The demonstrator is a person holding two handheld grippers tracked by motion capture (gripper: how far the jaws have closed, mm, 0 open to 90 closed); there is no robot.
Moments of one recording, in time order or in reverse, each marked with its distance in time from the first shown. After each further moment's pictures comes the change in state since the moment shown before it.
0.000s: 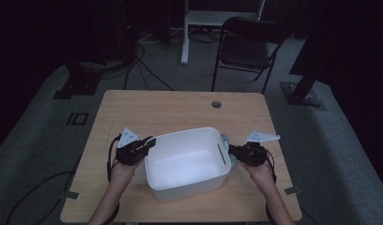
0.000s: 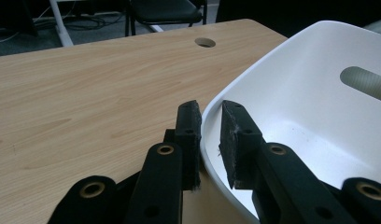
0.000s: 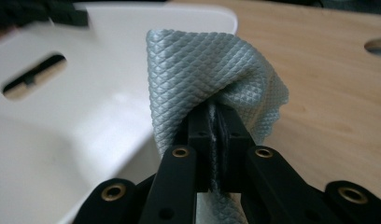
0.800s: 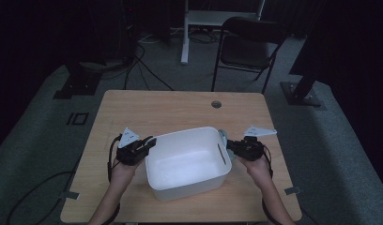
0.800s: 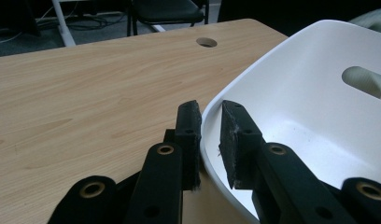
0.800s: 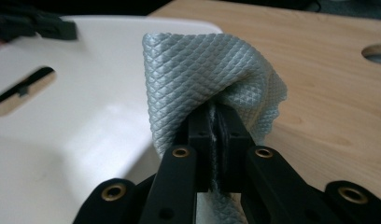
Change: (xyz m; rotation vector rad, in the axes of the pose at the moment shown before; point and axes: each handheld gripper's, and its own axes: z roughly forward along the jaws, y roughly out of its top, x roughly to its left) left arm -0.002 0.000 0.001 0.002 0.012 -0.001; right arm -0.008 0.010 0.013 -0.001 -0.007 0.017
